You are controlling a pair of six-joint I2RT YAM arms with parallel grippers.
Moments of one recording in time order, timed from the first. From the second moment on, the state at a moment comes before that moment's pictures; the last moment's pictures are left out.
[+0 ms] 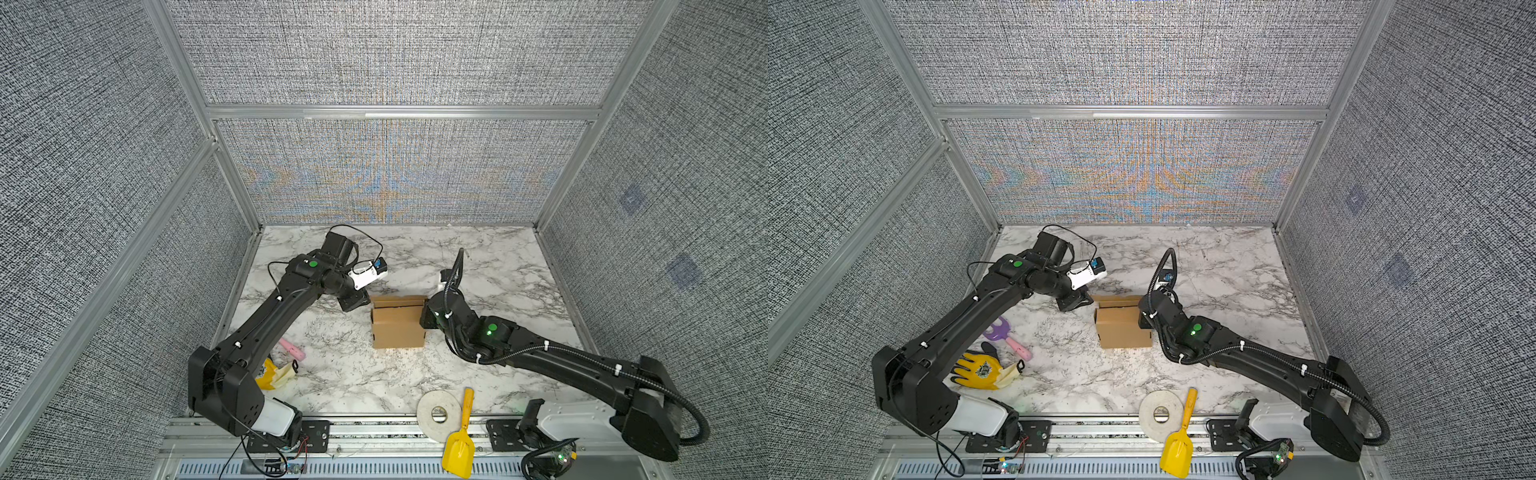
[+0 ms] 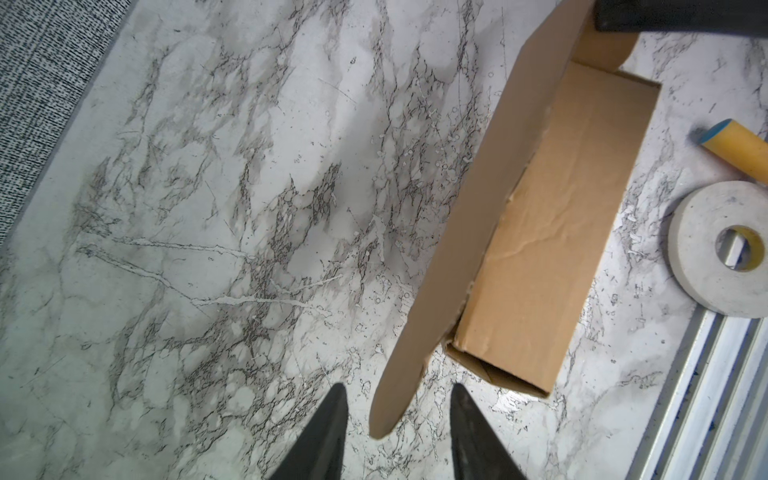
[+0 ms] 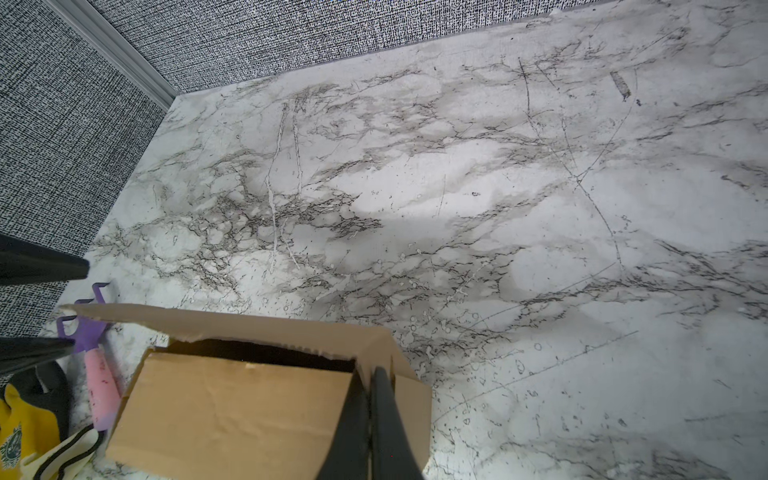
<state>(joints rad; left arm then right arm) -0.48 1.47 1.35 -0.97 0.31 0.62 0.95 1.28 0.91 -0.32 0.47 0.73</state>
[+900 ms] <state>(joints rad) -0.48 1.46 1.29 -0.91 0.38 0.20 0.98 1.30 0.91 -0.31 0.54 0.78</state>
